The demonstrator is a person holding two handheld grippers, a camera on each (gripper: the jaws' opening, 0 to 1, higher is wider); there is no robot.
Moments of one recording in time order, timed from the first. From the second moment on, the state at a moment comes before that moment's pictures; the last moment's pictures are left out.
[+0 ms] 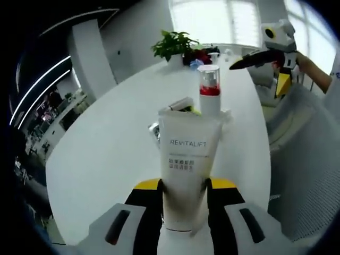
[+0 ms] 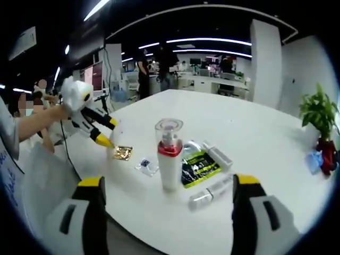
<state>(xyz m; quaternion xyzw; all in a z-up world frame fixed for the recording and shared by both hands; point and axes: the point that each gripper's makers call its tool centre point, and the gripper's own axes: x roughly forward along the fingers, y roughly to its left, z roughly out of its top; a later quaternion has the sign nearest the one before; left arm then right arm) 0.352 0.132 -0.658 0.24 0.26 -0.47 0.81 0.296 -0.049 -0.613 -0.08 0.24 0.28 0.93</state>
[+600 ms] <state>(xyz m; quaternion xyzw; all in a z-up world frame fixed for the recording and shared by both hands) 0.332 0.091 -0.635 0.20 0.23 -0.49 0.82 0.290 -0.029 -0.602 -0.06 0.22 0.30 0.92</state>
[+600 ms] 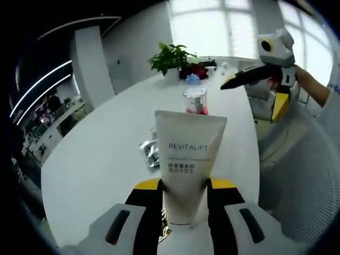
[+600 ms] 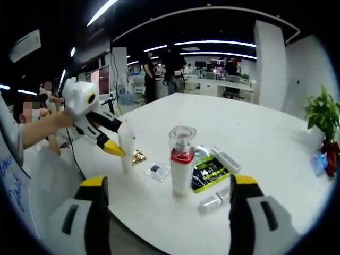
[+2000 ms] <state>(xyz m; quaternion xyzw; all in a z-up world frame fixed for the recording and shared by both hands) 0.309 0.032 -0.633 0.11 0.22 -0.49 0.84 0.297 0.027 -0.586 -0.05 0.18 0.39 0.90</state>
